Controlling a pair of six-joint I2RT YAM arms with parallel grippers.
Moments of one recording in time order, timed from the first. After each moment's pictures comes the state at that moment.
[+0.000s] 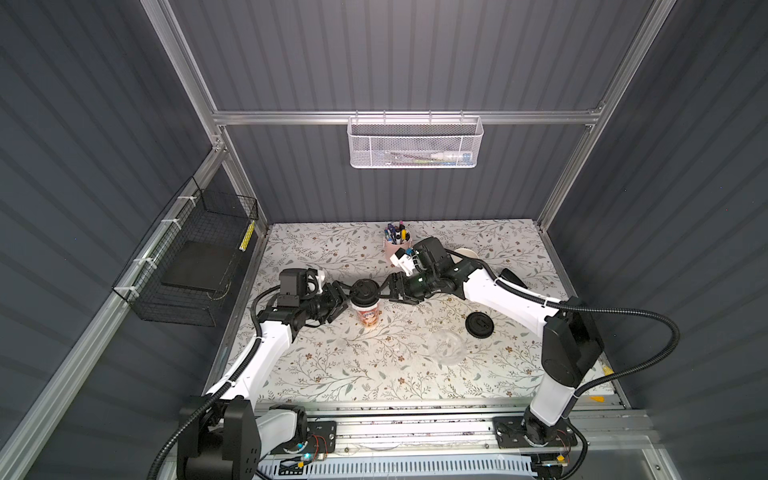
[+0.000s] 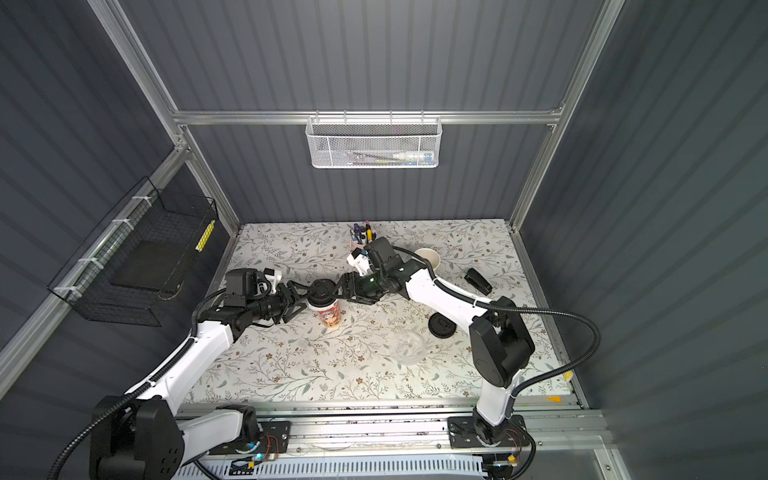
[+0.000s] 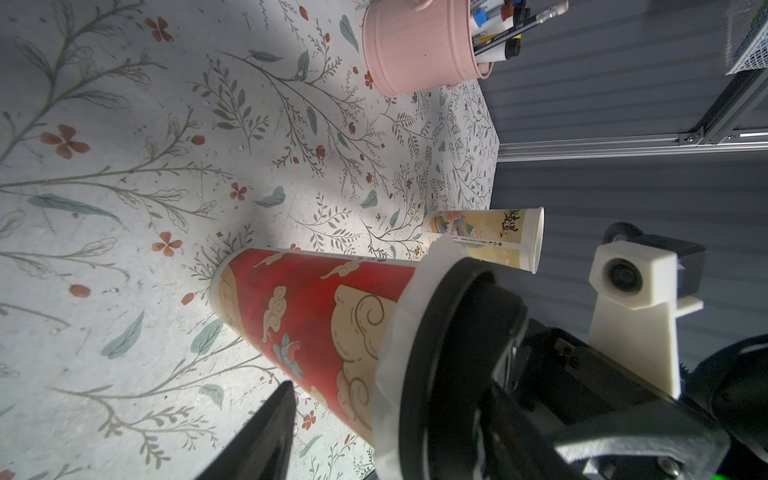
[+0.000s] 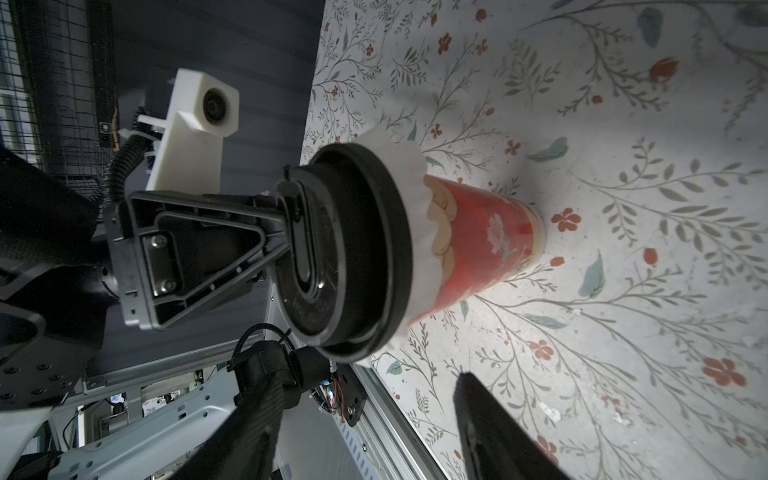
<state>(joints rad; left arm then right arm) -0.12 1.21 0.76 -0.33 0.66 -0.86 0.71 1.78 1.41 -0.41 -0.65 0.70</state>
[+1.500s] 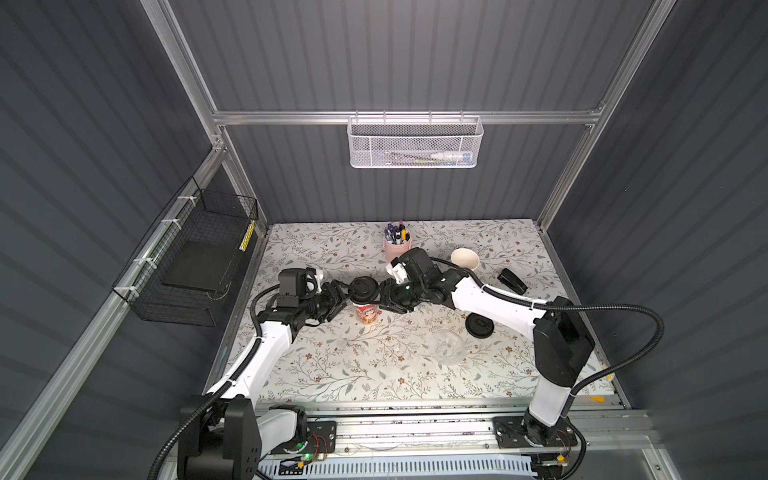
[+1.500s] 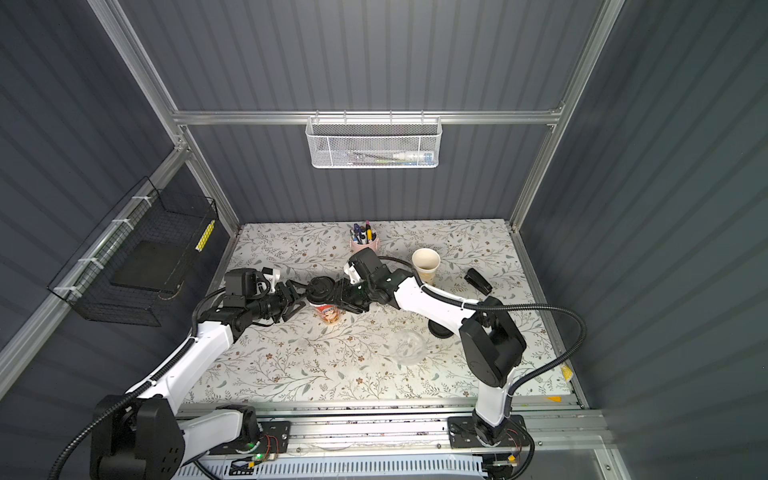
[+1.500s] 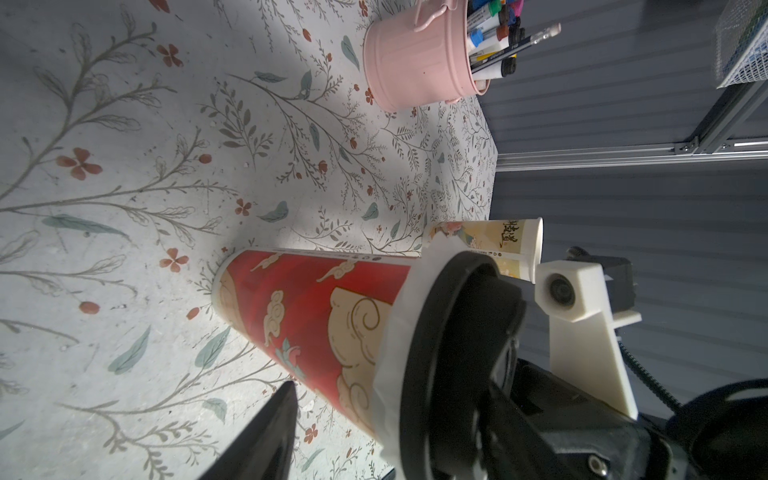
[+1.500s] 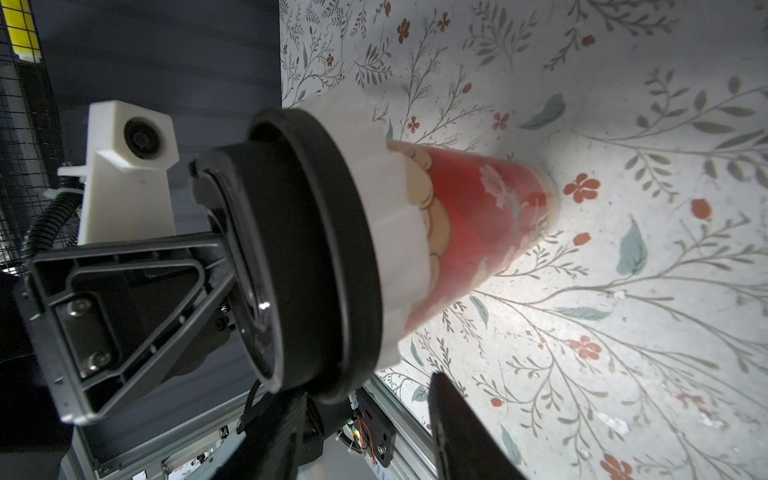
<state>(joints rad) -0.12 1.21 0.75 -0.30 0.65 -0.86 0.79 1.82 1.39 -0.35 -0.49 0.93</state>
